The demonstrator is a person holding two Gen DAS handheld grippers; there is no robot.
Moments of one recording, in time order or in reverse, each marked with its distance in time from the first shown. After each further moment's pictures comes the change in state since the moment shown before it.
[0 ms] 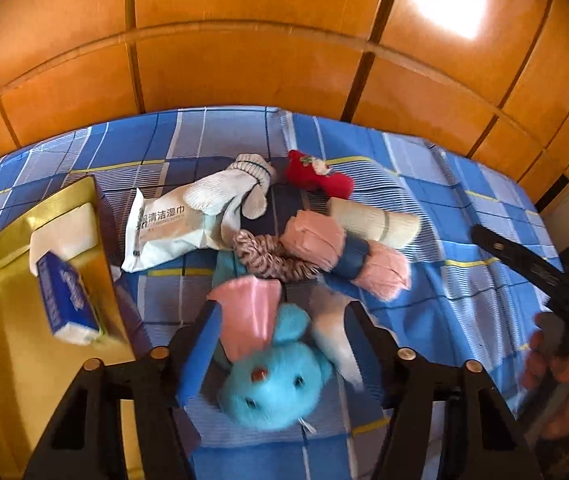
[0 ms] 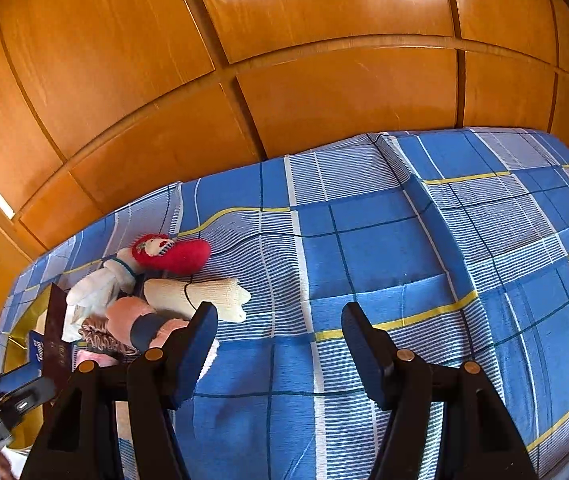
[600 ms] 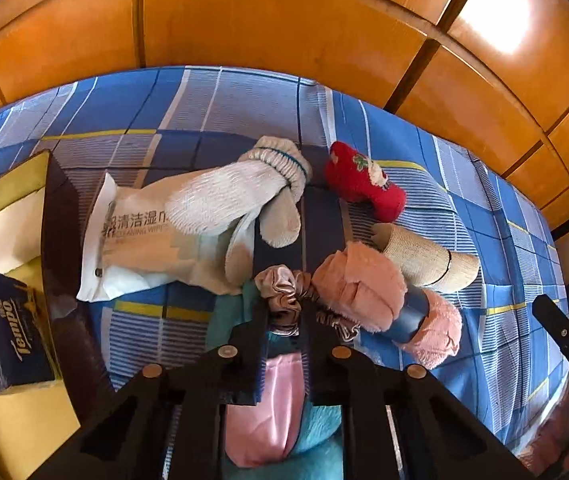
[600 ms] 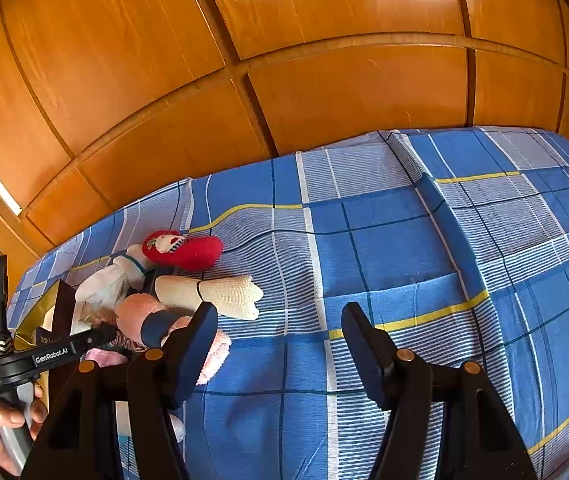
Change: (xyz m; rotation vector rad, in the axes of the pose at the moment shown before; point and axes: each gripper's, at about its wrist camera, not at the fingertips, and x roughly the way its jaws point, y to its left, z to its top) left arm 0.086 0.031 0.037 -0.132 0.107 -0.007; right arm 0.004 0.004 0.000 -0.012 0.018 0.027
